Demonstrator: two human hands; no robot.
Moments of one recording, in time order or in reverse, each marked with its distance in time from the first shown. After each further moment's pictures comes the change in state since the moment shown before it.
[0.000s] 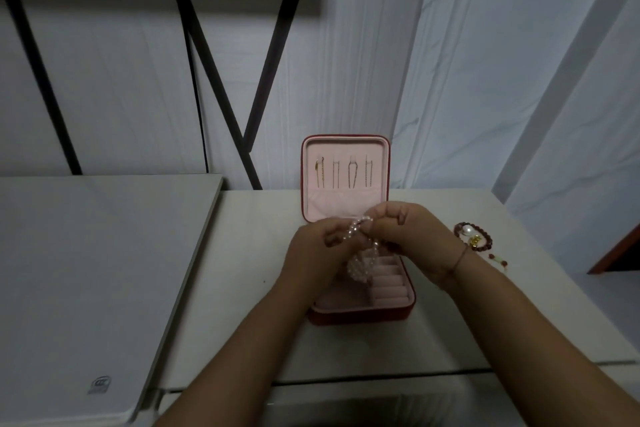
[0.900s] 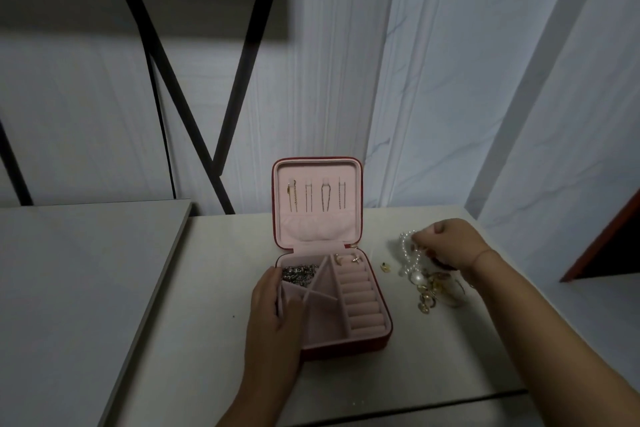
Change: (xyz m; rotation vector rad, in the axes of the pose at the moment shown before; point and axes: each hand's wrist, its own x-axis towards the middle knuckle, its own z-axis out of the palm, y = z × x) left_hand -0.040 -0.036 0.024 -0.109 0.248 -0.231; right_hand 0.024 0.044 -0.096 -0.354 0.403 0.281
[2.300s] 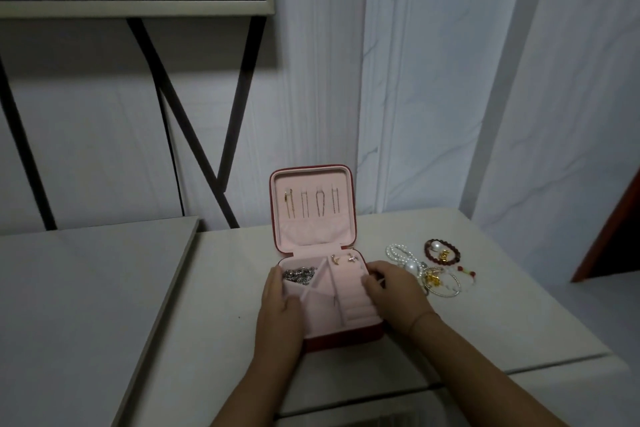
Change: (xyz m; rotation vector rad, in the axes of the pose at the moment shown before) left_hand 0.006 0.000 0.004 0.090 -0.045 -0.045; right_hand -0.068 0.011 0.083 -0.167 -0.007 -0.322
